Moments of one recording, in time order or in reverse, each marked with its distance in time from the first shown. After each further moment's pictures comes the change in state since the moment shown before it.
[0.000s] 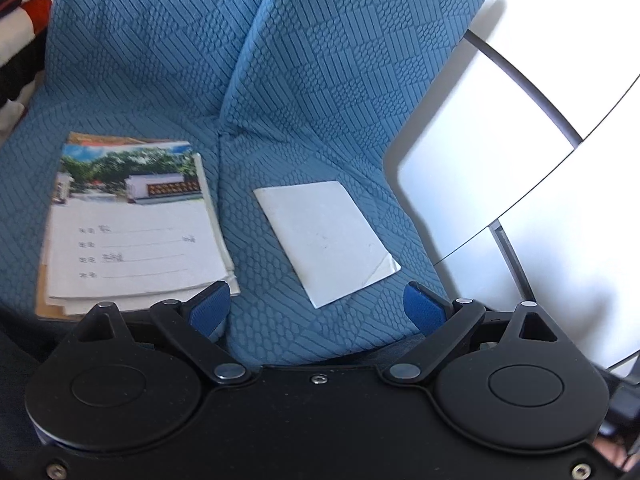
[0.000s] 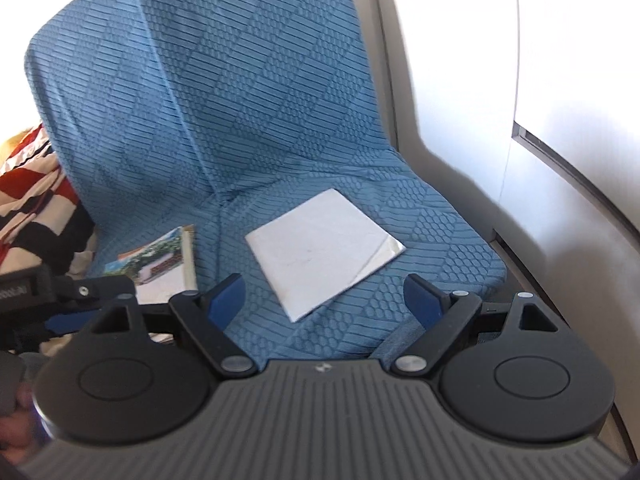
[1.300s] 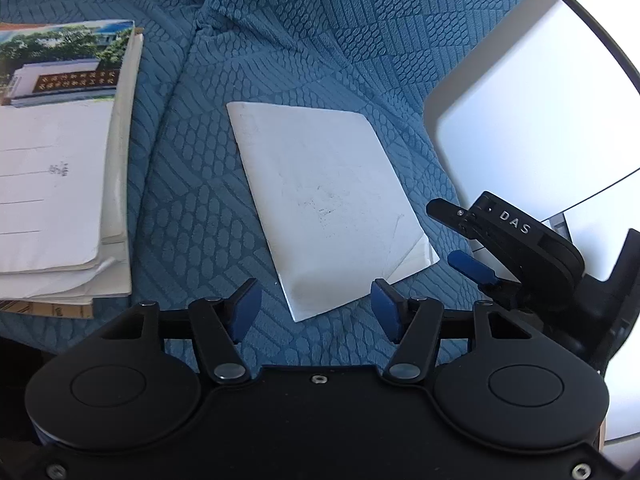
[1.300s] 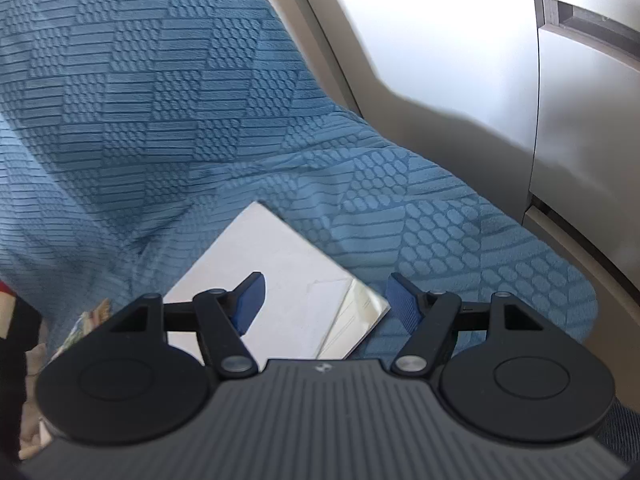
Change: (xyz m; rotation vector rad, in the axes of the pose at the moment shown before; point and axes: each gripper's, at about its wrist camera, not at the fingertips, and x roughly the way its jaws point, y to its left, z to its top) left arm 0.176 -0.006 -0.011 -0.154 0.162 0.033; right arm 0.196 -0.060 0.044 0.272 0.098 0.005
